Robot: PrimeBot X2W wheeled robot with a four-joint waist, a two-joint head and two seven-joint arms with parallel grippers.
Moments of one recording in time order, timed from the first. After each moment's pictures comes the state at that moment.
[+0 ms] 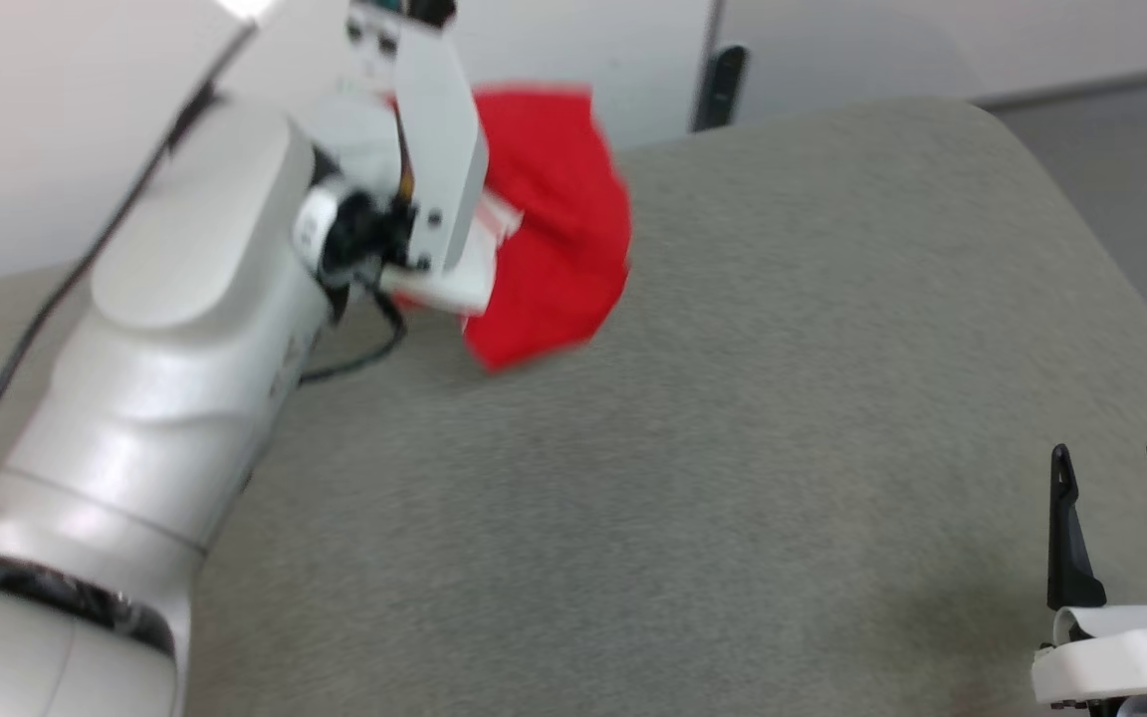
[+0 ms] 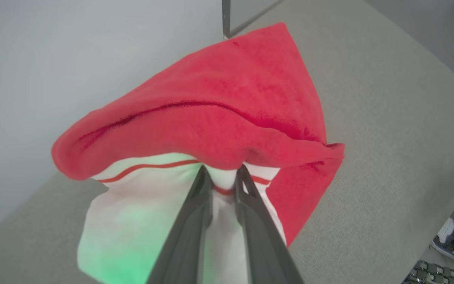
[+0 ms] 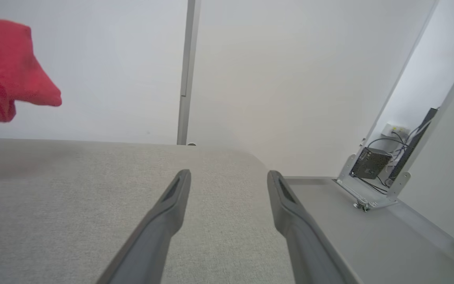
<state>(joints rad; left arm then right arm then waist) -1.24 0.27 -0.67 0.76 -0.73 -0.10 0.82 -0.03 -0.05 -0.19 0.02 -0.07 0.13 -0.26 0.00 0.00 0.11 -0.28</state>
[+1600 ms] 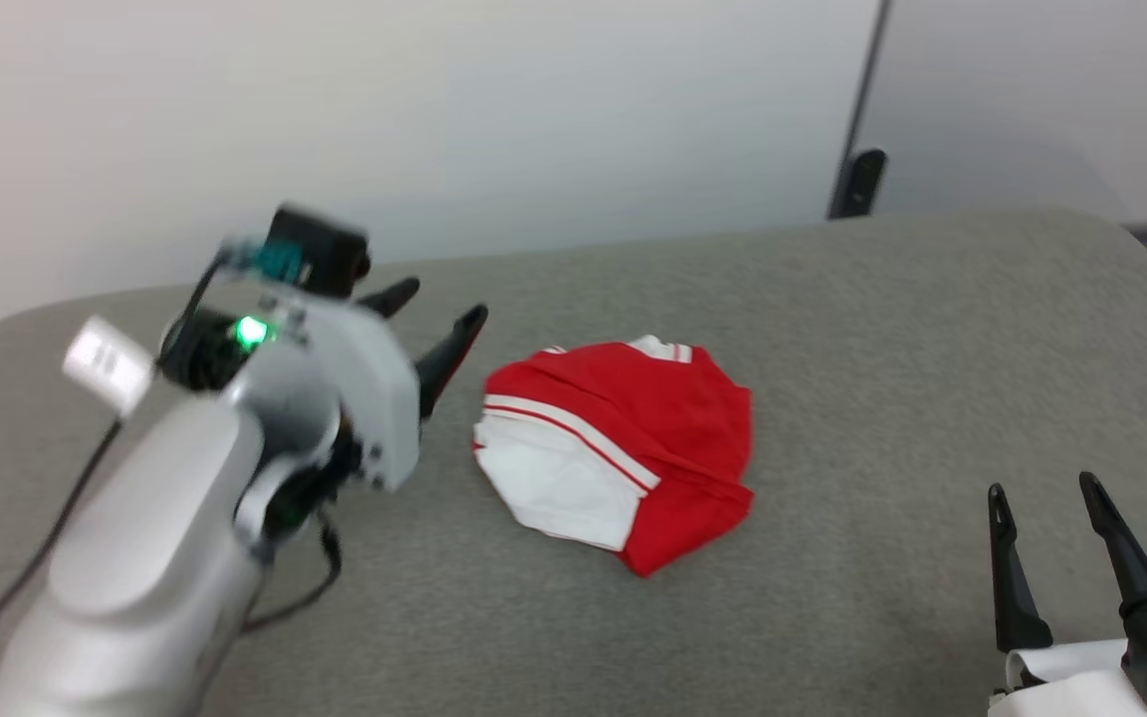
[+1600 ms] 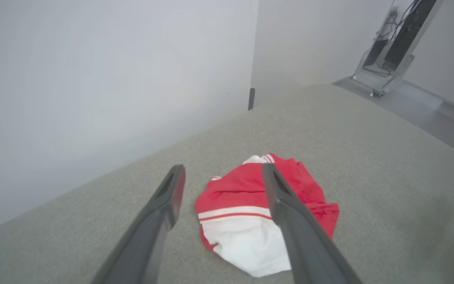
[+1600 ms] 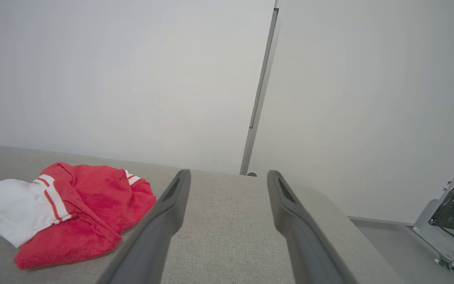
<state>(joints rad) -0.75 0.45 -0.59 0.34 -0.75 -0.09 0.36 0.04 -0.05 -0.09 -0.02 -0.08 0.13 -0.26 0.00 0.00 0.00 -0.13</state>
